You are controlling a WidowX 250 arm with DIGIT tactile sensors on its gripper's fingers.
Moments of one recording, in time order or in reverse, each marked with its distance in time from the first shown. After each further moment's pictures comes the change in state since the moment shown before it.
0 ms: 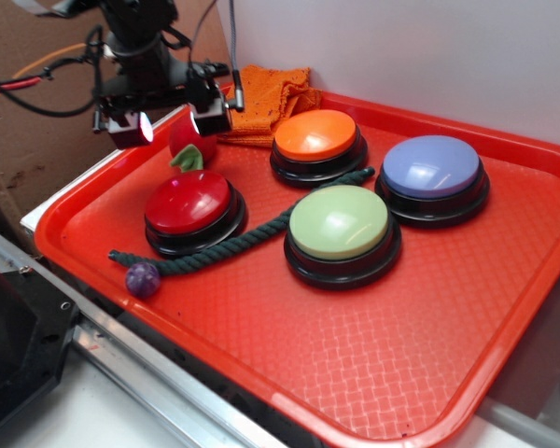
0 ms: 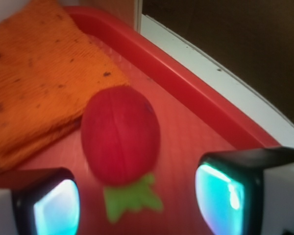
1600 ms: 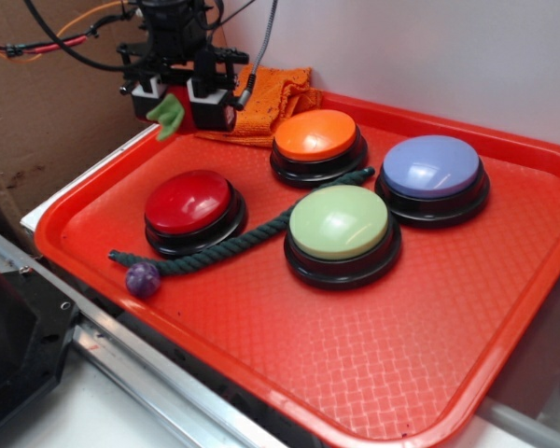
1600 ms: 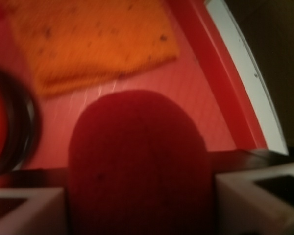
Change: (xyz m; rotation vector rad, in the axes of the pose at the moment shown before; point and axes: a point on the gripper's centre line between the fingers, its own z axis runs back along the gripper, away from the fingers) arm -0.019 -0.026 0.049 0.022 0.330 -0.452
